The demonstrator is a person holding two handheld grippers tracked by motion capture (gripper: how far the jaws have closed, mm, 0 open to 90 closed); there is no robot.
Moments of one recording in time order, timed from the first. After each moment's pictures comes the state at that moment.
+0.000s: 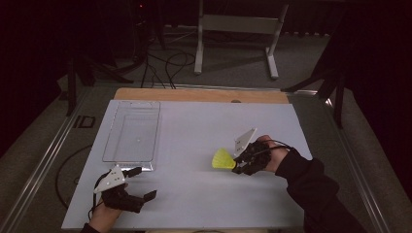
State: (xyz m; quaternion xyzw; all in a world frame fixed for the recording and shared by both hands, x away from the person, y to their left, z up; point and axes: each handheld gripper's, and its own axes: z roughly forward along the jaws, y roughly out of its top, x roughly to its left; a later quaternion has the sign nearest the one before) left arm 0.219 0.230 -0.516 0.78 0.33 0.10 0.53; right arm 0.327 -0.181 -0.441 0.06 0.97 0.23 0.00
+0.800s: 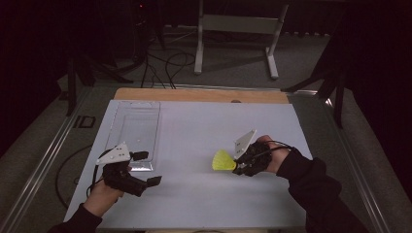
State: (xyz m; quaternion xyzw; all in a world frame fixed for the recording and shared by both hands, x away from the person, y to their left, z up) left arm 0.253 0.208 -0.439 0.81 0.30 0.04 0.51; right arm 0.320 -0.179 -0.434 0.04 0.97 0.22 0.01
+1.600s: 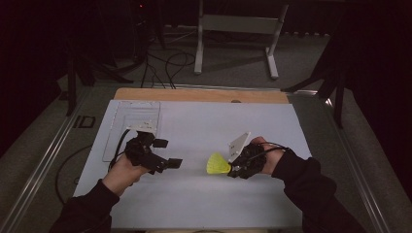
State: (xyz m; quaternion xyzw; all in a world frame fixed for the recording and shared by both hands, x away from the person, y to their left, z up) left arm 0.301 0.158 -0.402 0.83 0.33 -0.06 0.45; right arm 0.314 -0.163 -0.433 0.02 0.97 0.23 0.00
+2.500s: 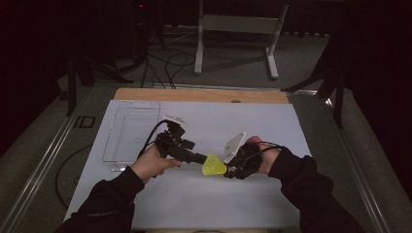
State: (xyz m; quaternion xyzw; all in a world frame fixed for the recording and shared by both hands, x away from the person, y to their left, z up) left arm 0.335 0.094 -0.415 0.84 0.32 -0.14 0.41; right arm 0.312 -0.151 -0.426 0.00 0.97 0.23 0.00
